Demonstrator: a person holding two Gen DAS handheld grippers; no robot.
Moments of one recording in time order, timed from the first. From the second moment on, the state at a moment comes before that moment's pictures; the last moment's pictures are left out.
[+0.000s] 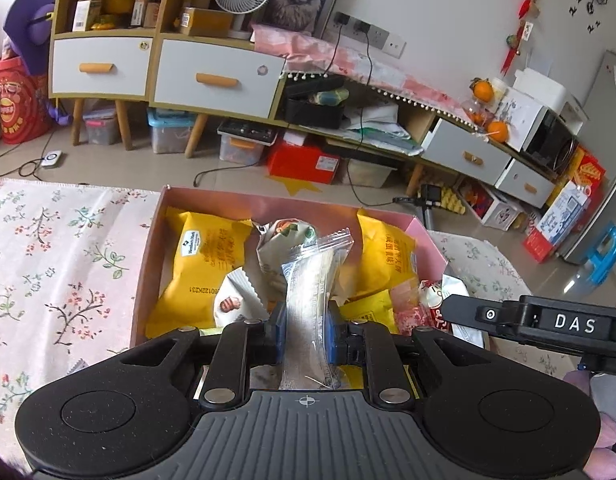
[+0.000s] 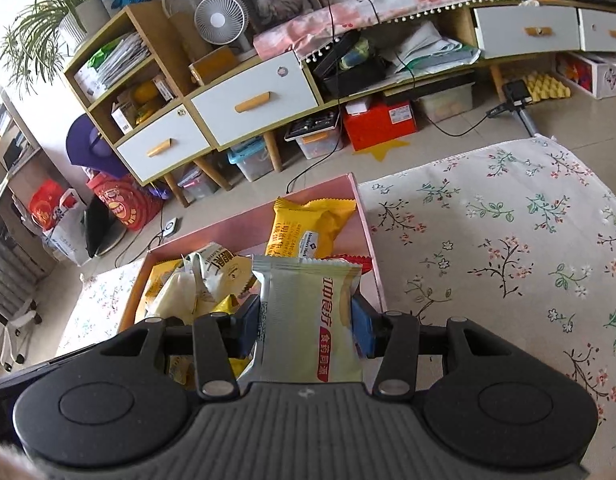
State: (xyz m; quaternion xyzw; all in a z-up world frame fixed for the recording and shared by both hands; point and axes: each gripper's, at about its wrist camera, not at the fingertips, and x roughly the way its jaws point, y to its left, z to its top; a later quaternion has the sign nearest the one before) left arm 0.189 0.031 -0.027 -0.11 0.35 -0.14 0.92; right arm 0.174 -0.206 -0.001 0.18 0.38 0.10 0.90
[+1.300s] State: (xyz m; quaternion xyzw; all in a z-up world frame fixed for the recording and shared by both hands) left arm 0.068 0.064 -0.019 -0.02 0.35 -0.13 0.93; right arm 0.101 -0.253 0.006 0.03 0.39 0.08 0.92
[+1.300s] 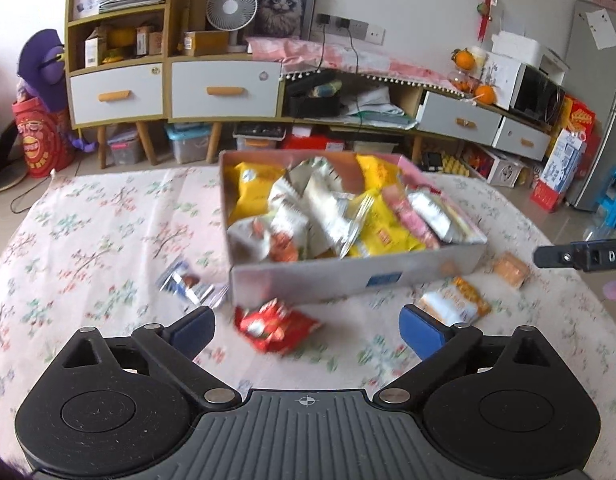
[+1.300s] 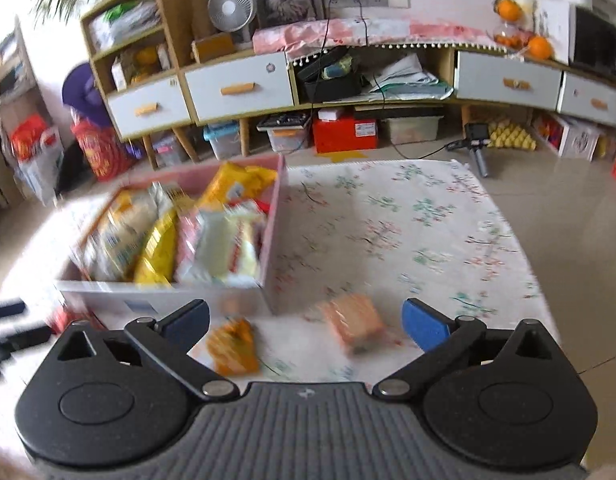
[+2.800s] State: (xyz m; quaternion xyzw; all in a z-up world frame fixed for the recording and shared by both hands) left arm 0.086 0.072 -0.068 -0.09 0.33 -0.12 0.93; right arm 0.110 -0.253 -0.043 -0.04 0.35 0.10 0.93
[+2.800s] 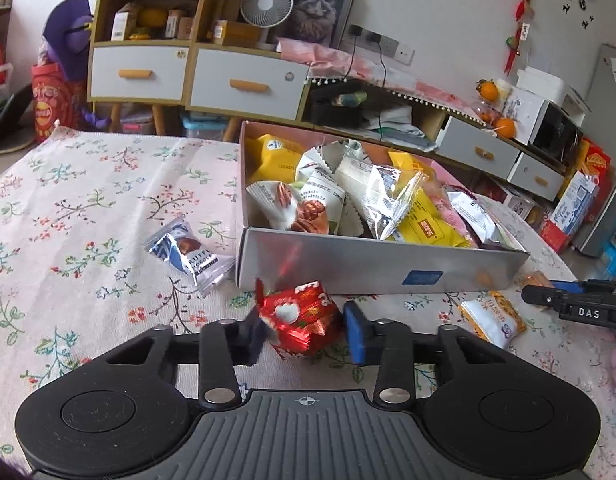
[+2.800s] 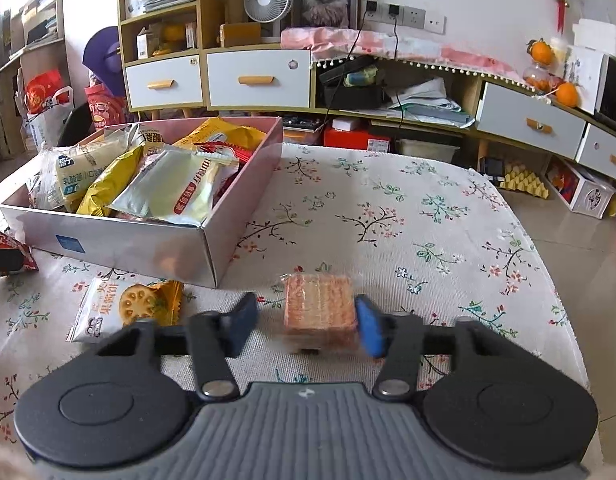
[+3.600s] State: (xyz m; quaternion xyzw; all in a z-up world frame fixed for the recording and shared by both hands) left arm 0.061 0.058 -0.028 -0.07 0.31 -0.13 0.94; right arm 0.102 -0.237 -0.009 -0.03 0.31 0.11 0.94
